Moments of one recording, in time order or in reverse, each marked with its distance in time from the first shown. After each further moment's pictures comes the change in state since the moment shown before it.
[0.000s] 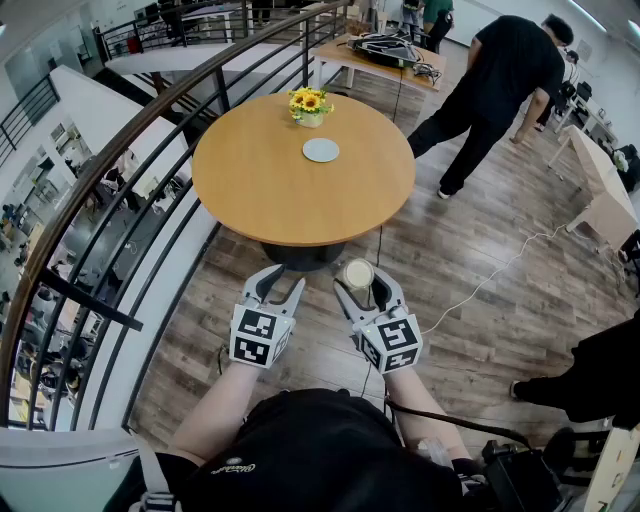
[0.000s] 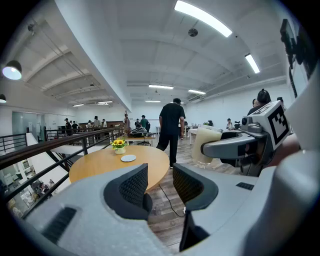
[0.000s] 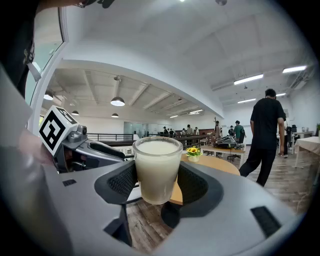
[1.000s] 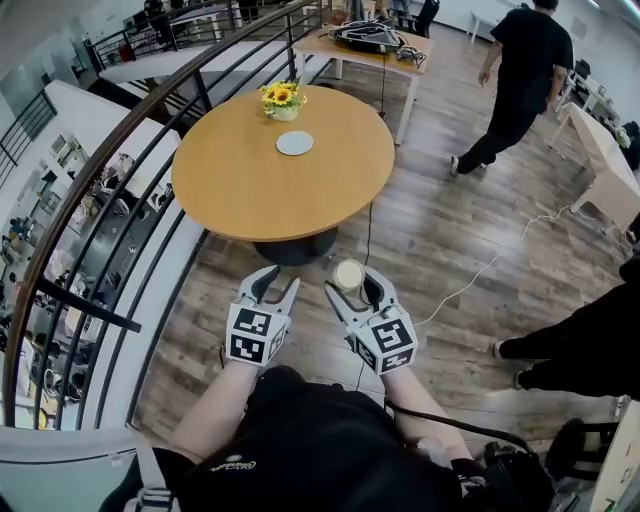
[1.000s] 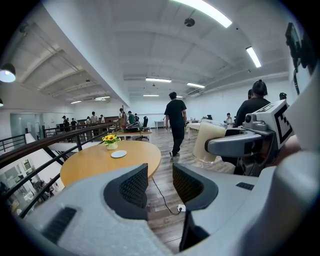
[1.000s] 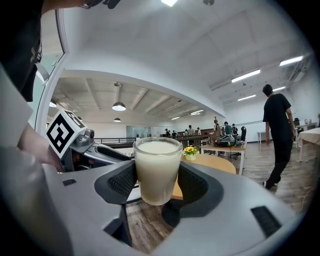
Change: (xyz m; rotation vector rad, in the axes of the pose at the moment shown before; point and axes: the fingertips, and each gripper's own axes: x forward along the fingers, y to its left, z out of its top) left arm 0.057 -0.076 -0.001 0.013 0.066 -0.003; right arm -0.051 -0.067 -0.024 0.038 -0.034 0.044
